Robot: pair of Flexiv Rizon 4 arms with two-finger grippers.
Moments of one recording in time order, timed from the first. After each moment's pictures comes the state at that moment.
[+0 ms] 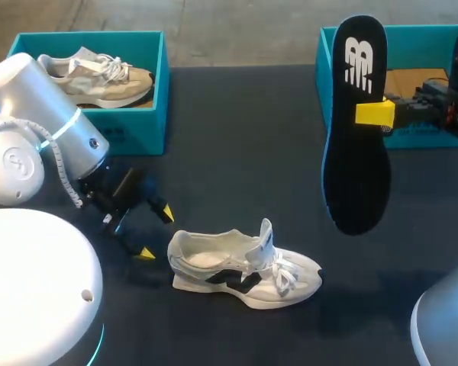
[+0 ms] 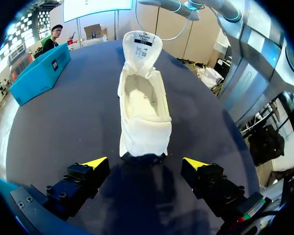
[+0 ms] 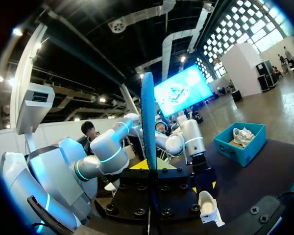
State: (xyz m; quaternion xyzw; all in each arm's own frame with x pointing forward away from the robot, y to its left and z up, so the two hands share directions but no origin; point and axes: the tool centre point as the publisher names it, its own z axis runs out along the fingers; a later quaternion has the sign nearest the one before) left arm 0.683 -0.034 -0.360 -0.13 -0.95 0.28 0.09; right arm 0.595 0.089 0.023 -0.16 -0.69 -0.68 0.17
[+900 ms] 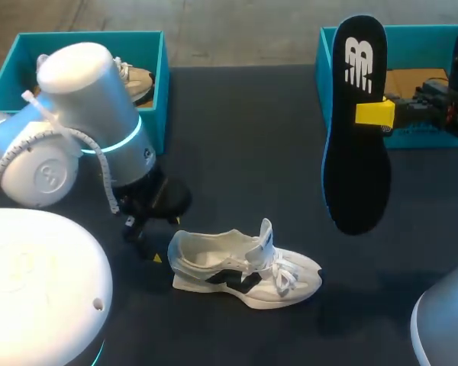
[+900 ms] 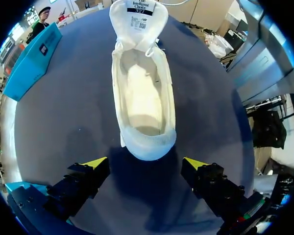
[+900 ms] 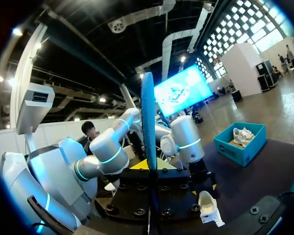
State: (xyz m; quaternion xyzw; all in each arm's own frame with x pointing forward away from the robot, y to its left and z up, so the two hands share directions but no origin) left arm 0.680 -0.042 -0.357 -0.14 -0.98 0.10 0.03; right arm 0.595 0.089 0.023 -0.16 -0.69 -0.68 0.17
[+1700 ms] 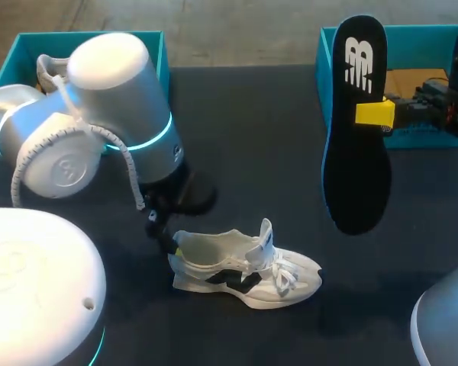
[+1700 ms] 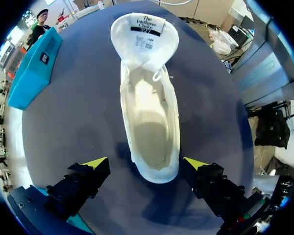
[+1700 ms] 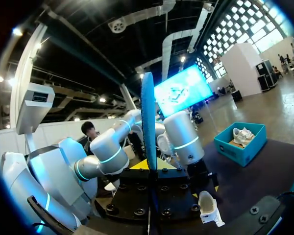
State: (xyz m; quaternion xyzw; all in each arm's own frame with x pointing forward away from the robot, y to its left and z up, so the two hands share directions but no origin) left arm 0.679 -0.083 -0.329 -0.16 -0.98 0.09 0.00; right arm 0.595 0.089 0.023 -0.16 -0.69 -0.68 0.17
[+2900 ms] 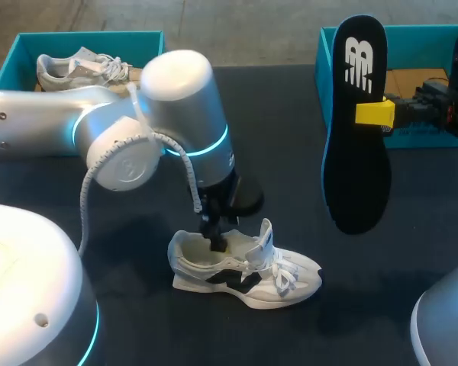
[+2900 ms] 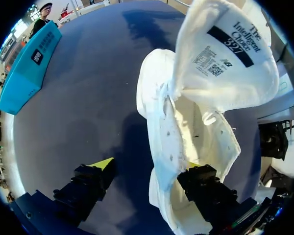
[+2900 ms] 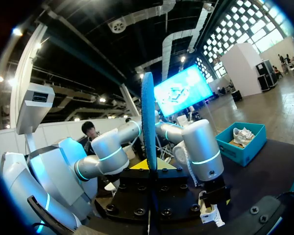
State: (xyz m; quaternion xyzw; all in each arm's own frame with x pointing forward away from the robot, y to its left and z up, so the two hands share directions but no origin) left arm 0.698 -0.160 -0.381 -0.13 -0.99 0.09 0.02; right arm 0.595 0.089 0.023 -0.16 -0.69 -0.68 0.17
